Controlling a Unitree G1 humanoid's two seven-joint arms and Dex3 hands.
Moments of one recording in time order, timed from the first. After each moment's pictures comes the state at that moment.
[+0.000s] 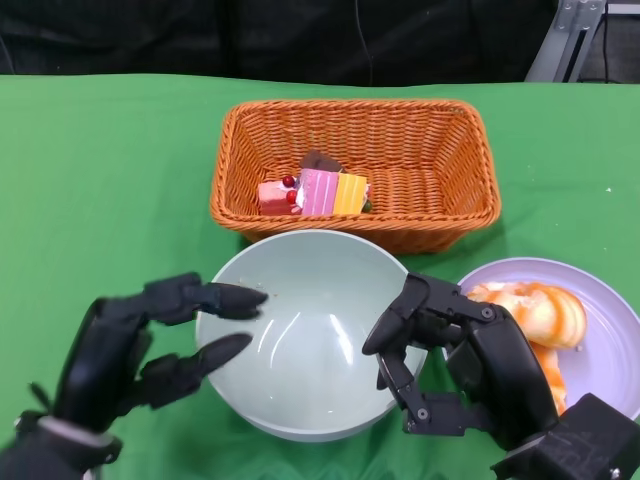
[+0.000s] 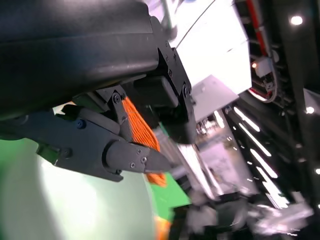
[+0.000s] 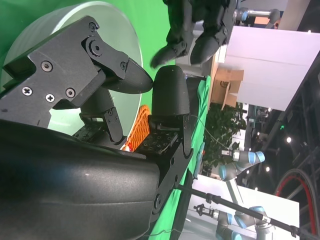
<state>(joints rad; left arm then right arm) -0.14 0.33 -0.35 0.44 -0.35 -0.91 -0.12 0.04 0.06 0.22 0.03 -0.02 -0.42 0.15</state>
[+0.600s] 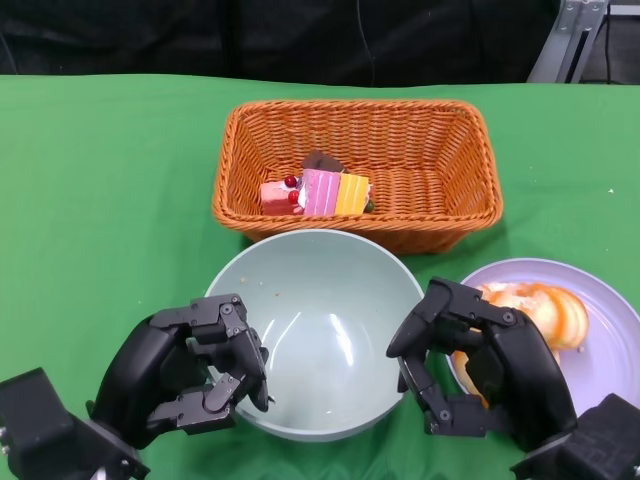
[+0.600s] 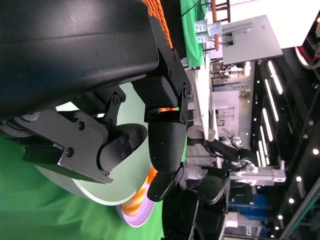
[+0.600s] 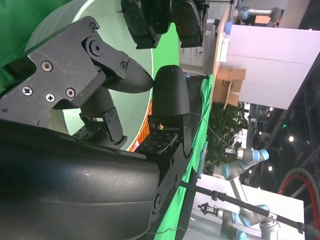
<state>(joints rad) -0.08 0.15 -0.15 0.39 -0.47 -0.54 -0.58 0.03 0.05 0.17 0.13 0.03 -0.50 0.22</state>
